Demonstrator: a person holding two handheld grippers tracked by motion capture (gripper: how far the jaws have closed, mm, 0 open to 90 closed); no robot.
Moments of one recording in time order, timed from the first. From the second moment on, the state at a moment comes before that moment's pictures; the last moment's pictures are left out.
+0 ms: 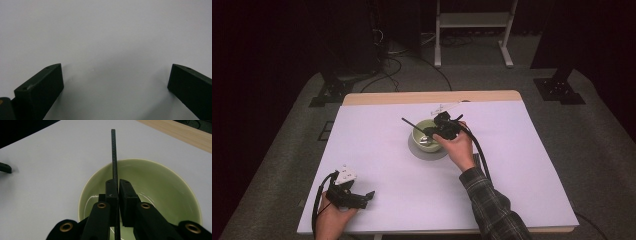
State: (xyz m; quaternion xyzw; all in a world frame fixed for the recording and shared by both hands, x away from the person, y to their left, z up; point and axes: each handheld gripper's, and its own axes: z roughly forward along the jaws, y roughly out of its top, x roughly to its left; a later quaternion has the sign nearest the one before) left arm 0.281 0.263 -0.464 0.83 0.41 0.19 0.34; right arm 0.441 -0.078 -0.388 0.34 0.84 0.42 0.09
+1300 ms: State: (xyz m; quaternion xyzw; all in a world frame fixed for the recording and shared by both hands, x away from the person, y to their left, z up) left arm 0.281 0.263 -0.464 0.83 0.41 0.19 0.34; right arm 0.424 -0.112 -0.375 0.34 0.83 0.43 0.11
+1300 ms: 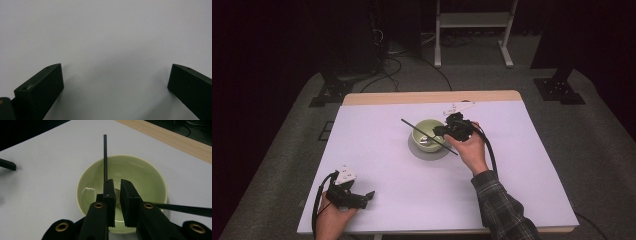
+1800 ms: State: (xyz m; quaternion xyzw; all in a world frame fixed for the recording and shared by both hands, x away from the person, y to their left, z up) left arm 0.281 0.264 -0.463 0.83 0.41 0.19 0.34; right arm 0.410 -0.151 -0.375 0.35 0.82 0.43 0.12
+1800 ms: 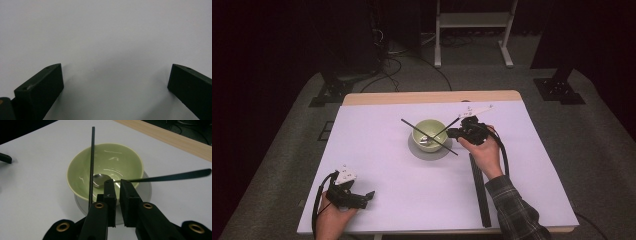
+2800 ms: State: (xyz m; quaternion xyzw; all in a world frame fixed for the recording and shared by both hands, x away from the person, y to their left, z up) left arm 0.281 0.263 -0.464 0.83 0.41 0.19 0.34; right arm 0.385 -0.211 -0.390 0.38 0.81 0.42 0.15
